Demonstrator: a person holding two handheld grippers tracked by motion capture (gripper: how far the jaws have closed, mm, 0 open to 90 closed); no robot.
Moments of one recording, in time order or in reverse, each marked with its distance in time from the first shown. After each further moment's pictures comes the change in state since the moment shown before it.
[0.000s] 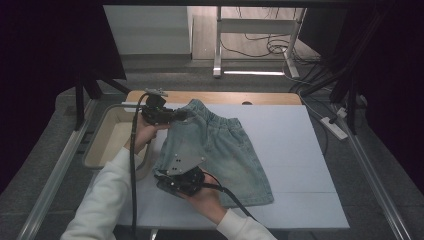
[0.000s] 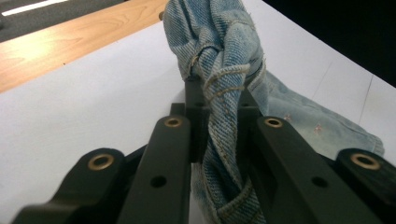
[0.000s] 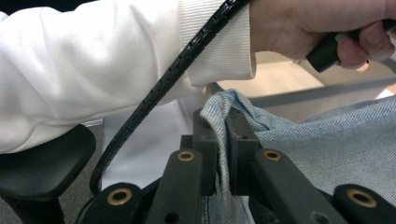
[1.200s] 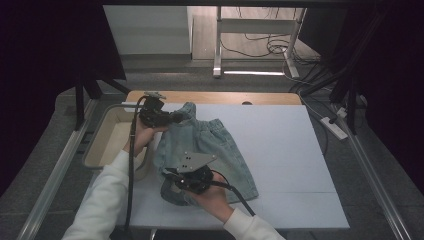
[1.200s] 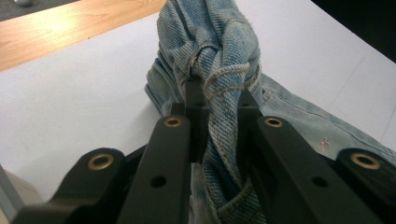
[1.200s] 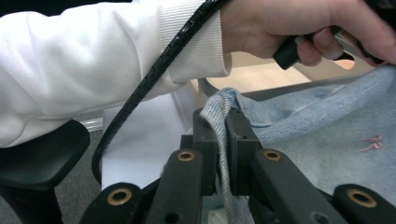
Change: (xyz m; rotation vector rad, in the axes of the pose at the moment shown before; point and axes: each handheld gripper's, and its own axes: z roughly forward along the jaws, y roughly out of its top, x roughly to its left) left arm 0.002 -0.010 0.006 0.052 0.086 -0.065; right arm -0.011 -0.009 -0.020 -0.020 -0.003 0.023
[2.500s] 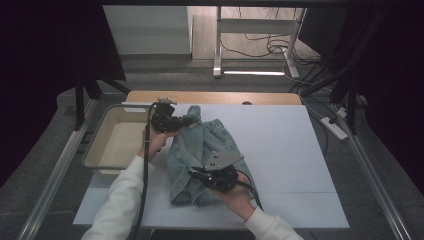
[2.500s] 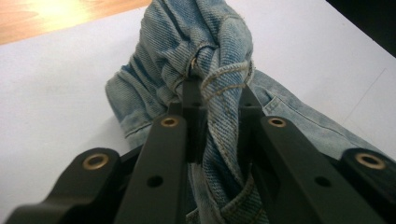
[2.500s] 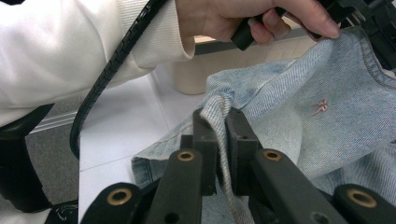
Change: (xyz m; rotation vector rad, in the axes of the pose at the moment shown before) left arm -0.015 -0.006 0.036 -0.007 0.039 -0.059; right arm -0.029 -0.037 -0.043 0.043 -0.049 0.052
